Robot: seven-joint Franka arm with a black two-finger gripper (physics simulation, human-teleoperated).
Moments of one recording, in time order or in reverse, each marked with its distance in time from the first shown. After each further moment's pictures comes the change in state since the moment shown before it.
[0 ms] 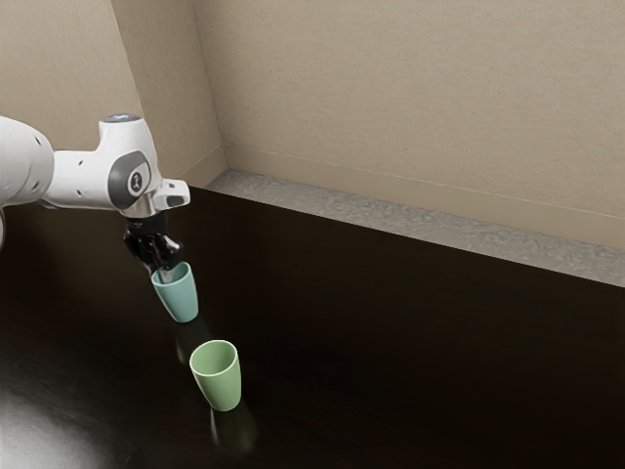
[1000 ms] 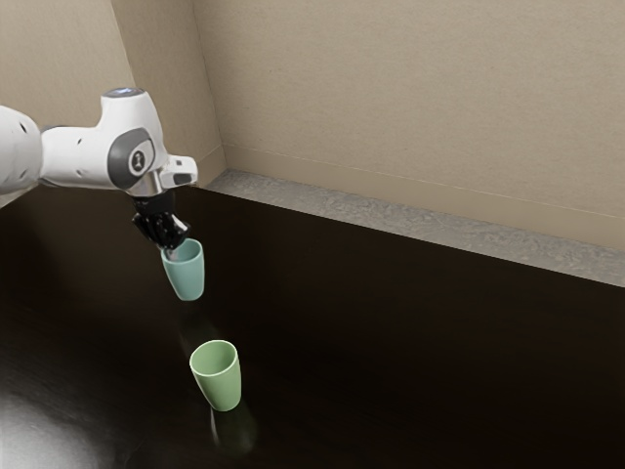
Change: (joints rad) arm -0.058 -0.115 -0.001 -0.007 0.015 -0.044 -0.036
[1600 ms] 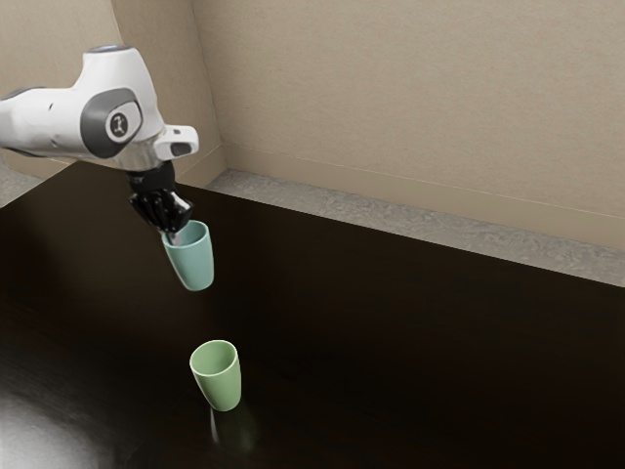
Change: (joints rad) arm -0.071 -0.263 -0.043 -0.117 -0.016 -0.151 -0.090
